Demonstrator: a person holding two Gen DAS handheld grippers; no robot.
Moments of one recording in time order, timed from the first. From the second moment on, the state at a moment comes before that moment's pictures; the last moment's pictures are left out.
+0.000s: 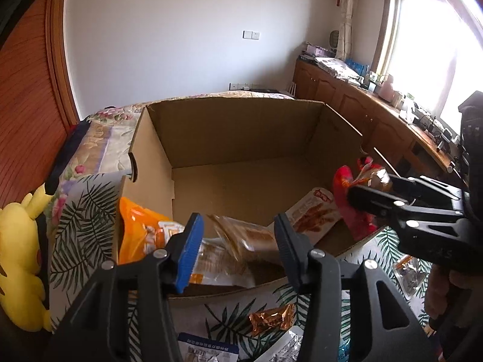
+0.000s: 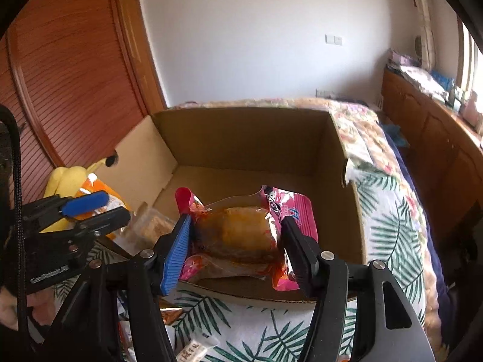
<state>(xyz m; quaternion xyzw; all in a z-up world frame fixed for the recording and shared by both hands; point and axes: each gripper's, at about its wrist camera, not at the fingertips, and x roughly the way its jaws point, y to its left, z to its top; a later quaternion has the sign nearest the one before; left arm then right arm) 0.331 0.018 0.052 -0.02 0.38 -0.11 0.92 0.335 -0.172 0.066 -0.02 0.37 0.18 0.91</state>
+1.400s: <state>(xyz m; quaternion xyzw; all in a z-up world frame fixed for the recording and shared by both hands) 0.209 0.025 0.065 0.04 0.33 -0.18 0.93 0.185 -0.263 0.050 -0.06 0.31 0.17 0.94</state>
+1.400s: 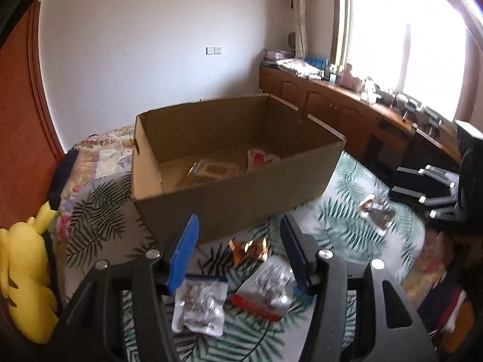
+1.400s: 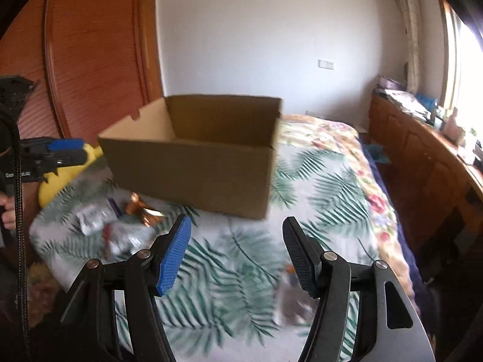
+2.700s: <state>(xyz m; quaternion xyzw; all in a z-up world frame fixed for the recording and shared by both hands) 0.211 0.068 -0.050 0.04 0.44 -0.13 0.89 0.229 -0.321 -0.050 -0.07 0.41 0.10 0.91</state>
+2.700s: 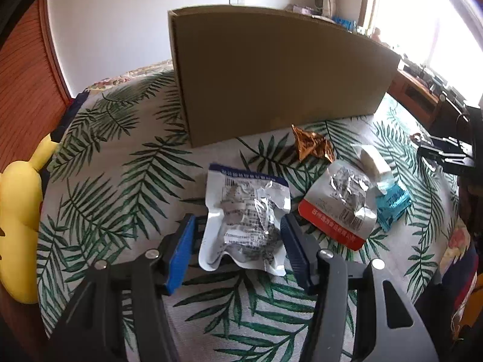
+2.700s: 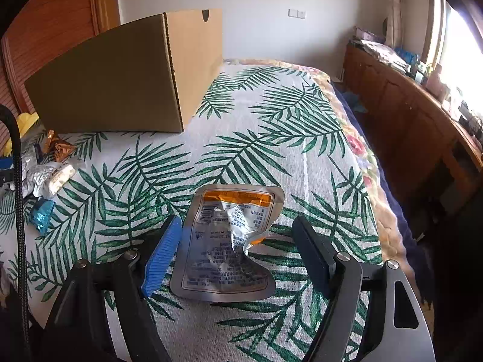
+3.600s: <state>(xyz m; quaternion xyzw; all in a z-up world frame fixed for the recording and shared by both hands) 0.218 0.050 -0.053 0.06 0.43 -0.14 0.89 0.224 -0.315 -0.051 -0.07 0.40 0.09 0.91</state>
